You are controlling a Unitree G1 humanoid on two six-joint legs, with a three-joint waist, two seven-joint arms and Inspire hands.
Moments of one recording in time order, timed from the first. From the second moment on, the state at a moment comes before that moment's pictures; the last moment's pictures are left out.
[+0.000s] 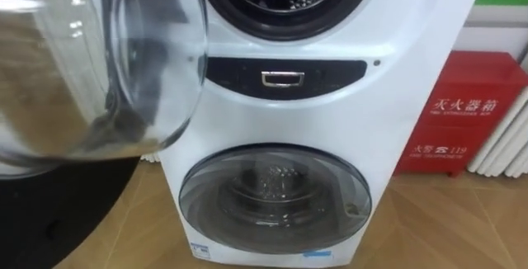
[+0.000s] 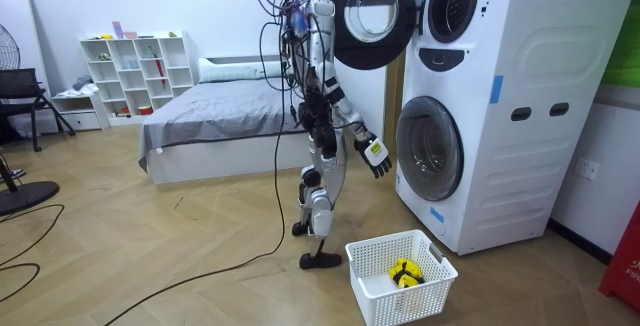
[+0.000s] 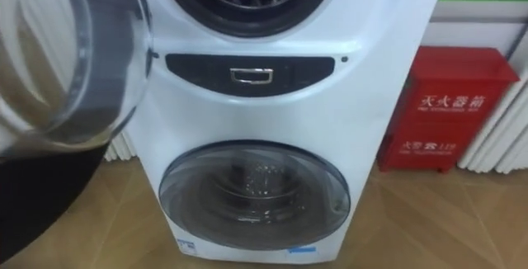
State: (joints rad) left arm 0.11 0.26 0.27 1.14 -0.33 -0.15 0.13; right arm 0.17 -0.27 0.03 0.91 -0.05 -0.13 0.20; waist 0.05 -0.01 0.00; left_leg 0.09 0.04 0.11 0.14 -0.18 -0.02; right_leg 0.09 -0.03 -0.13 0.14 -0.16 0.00
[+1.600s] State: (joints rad) left arm -0.01 0.22 -0.25 -0.45 -0.19 -0.19 0.08; right arm 0.14 -0.22 0.20 0.85 -0.08 -0.11 0.20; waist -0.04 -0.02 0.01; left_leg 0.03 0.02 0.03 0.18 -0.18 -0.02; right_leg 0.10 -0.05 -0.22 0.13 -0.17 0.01
